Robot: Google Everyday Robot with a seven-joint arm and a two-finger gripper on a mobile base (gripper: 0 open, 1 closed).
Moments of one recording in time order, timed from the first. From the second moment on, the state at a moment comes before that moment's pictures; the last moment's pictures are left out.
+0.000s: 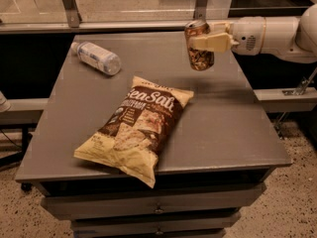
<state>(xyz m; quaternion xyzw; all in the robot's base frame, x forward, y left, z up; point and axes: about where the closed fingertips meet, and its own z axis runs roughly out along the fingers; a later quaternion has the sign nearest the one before) 0.661 -0.122 0.962 -0.42 0.62 0.39 0.53</state>
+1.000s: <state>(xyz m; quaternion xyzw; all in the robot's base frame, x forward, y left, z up) 0.630 -0.134 0.932 -0.39 0.53 0.44 0.61</state>
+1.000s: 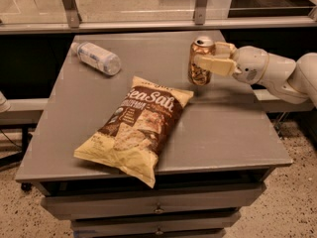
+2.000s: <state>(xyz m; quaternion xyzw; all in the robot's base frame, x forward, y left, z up) 0.620 -0.139 0.908 -0.45 0.52 0.40 0.61</state>
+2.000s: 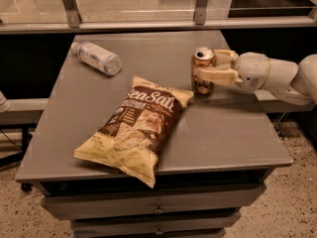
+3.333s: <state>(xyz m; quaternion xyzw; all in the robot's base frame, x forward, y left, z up) 0.616 -0.151 0.899 -0.48 0.56 0.38 0.57</state>
